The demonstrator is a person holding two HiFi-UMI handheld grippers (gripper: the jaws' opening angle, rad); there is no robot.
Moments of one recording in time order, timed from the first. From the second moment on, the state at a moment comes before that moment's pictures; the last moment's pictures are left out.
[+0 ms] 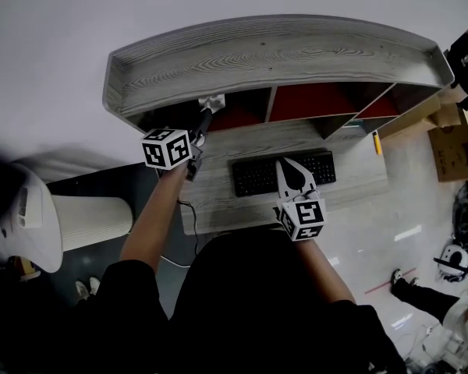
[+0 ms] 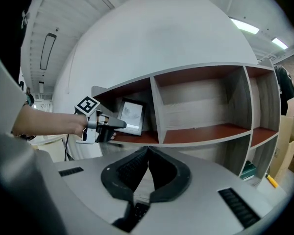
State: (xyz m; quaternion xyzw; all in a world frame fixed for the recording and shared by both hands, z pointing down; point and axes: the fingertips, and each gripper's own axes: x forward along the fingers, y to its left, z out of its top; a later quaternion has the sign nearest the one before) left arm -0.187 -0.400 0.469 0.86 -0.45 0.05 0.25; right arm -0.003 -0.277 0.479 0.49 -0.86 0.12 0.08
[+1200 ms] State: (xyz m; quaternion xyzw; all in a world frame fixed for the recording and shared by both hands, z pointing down) left arm -0.203 -0.445 0.482 0.81 -0.53 0.15 0.20; right arm -0.014 -0.268 0.474 0.47 -0.87 0.13 0.03
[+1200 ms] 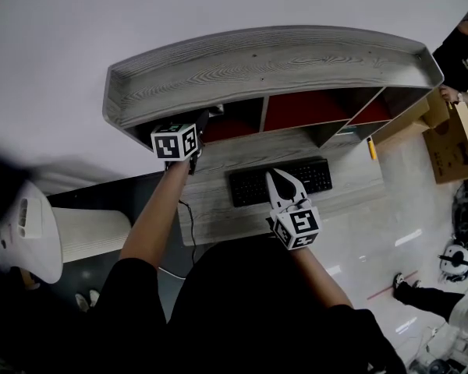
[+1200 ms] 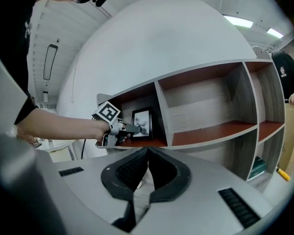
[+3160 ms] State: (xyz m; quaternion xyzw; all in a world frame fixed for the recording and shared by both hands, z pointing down) left arm -0.248 -0.239 0.454 0.80 -0.57 -0.03 0.17; right arm -0.030 -0.233 0.463 0.49 -0.86 0.11 0.09
